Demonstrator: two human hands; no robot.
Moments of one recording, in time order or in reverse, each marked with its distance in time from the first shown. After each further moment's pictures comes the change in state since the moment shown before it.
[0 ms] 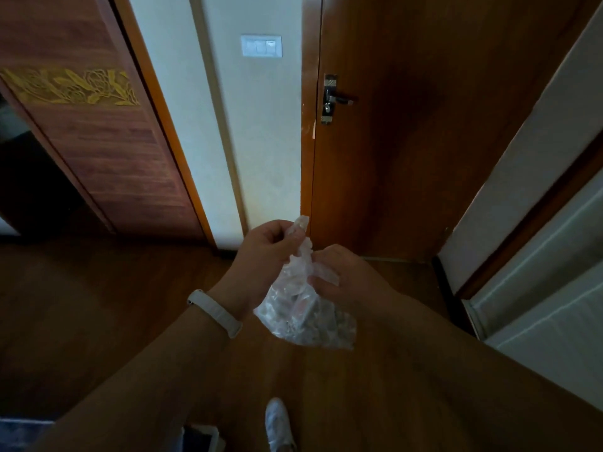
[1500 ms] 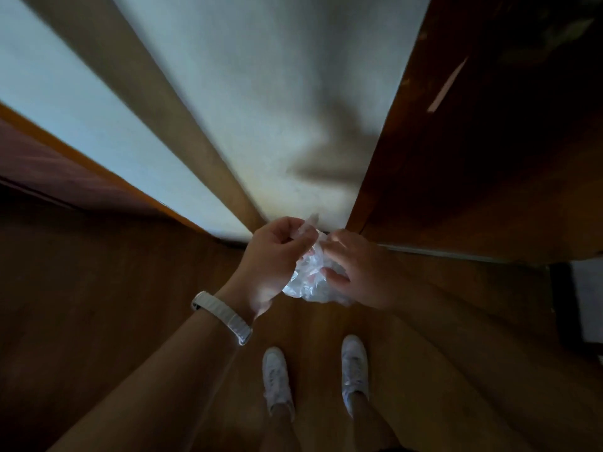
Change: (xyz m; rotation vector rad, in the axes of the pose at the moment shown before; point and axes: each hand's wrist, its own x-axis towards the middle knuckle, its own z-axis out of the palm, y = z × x) left_hand 0.658 -0.237 -0.157 0.003 0.071 -0.433; right_hand 0.614 0.358 0.152 -0.124 -0.262 -0.062
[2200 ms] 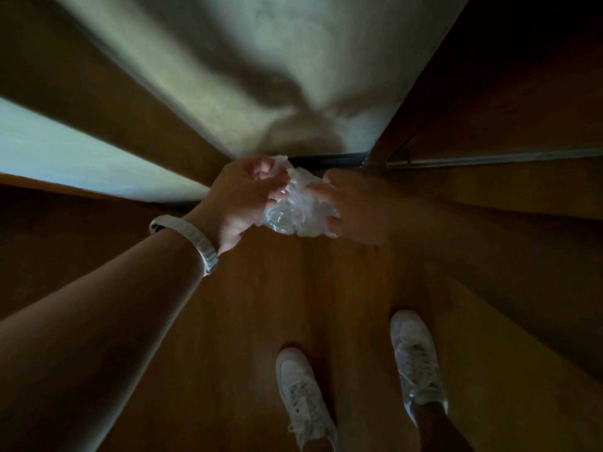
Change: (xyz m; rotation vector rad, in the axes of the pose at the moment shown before) left_hand 0.297 -0.336 -0.061 0.233 -0.128 -0.142; right_hand 0.129 0.212 0.344 -0.082 -0.299 0.168
